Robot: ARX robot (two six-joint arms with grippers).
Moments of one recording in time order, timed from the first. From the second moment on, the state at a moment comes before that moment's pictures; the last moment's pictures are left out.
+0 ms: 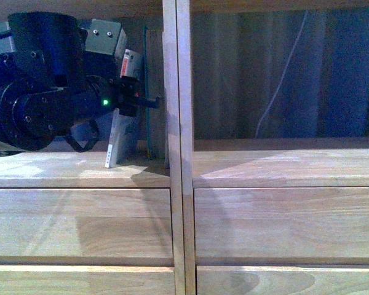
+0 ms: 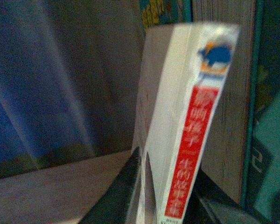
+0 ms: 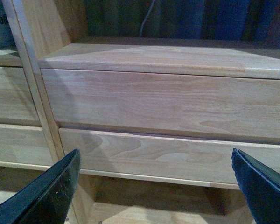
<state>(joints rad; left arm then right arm) -0.24 2.07 1.55 0.67 0.00 0.22 0.00 0.01 0.01 0.00 0.00 -0.01</state>
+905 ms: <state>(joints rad) -0.14 1.34 0.80 0.63 0.29 -0.06 0.00 0.01 0.01 0.00 0.00 -0.01</state>
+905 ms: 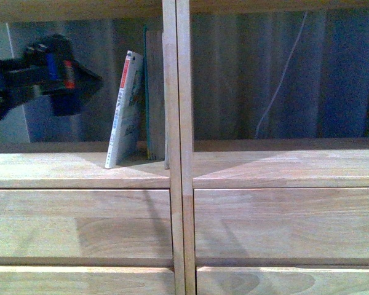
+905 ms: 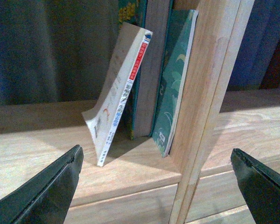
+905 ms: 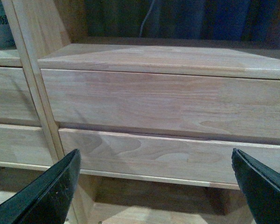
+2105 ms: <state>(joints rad) 0.00 0.05 0.06 -0.01 0.00 -0.01 0.00 0.01 0.01 0.00 0.00 -0.01</state>
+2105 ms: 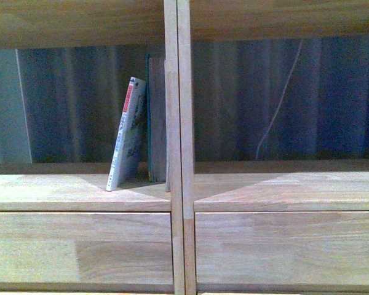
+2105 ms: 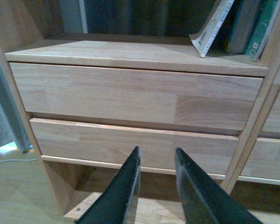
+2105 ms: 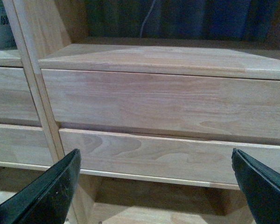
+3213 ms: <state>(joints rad) 0.00 0.01 0.01 0.00 0.00 0.00 0.00 0.01 0.01 0.00 0.00 -0.01</state>
